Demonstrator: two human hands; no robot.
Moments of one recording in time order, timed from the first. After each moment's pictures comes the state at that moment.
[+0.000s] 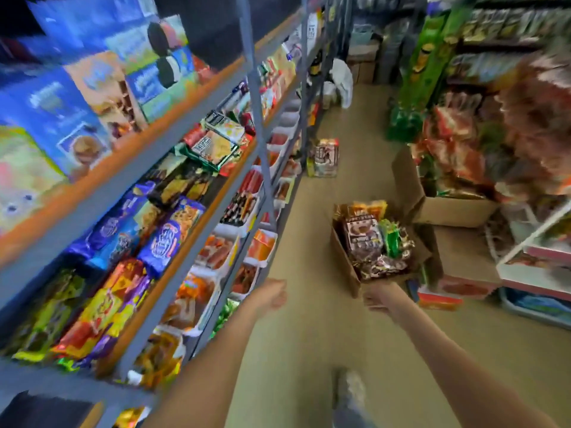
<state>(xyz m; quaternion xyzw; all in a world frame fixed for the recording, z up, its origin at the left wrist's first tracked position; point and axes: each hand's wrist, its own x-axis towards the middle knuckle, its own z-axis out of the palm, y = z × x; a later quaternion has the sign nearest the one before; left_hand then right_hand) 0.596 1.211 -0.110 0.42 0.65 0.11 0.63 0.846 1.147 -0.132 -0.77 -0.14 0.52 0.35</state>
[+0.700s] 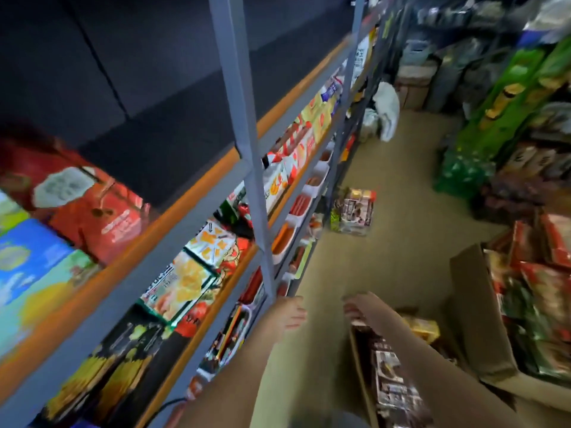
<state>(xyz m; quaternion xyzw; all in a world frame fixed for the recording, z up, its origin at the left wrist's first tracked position) 0.745 1.721 -0.119 0.28 0.63 0.12 0.72 0.944 1.716 -0.135 -0.72 -0.22 0.61 0.25</state>
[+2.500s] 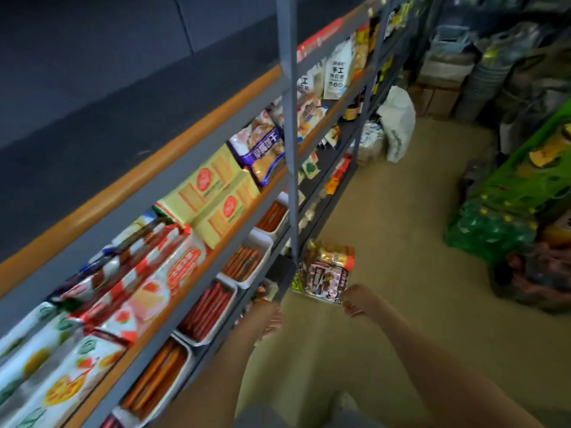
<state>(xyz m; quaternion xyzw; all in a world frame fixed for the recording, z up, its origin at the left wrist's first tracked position) 1.080 2.246 -0.163 0.23 0.72 0.16 0.64 1.308 2.276 -0.162 -0.73 -0.37 0.57 0.09</state>
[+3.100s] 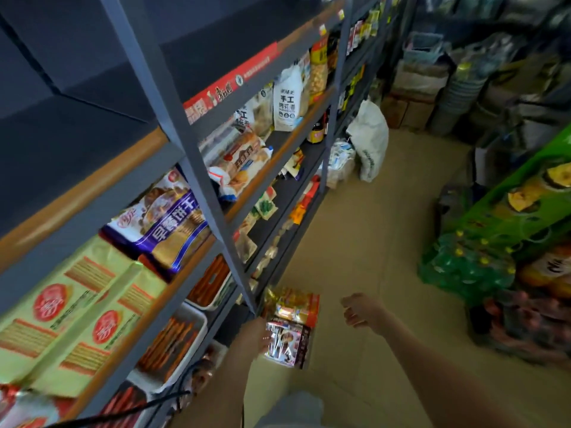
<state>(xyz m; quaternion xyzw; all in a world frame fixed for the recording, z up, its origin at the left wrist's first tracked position) 1.229 2.496 -0.211 0.13 0.73 0.19 0.64 1.483 2.525 -0.163 -0.74 -0.34 0.57 0.08</state>
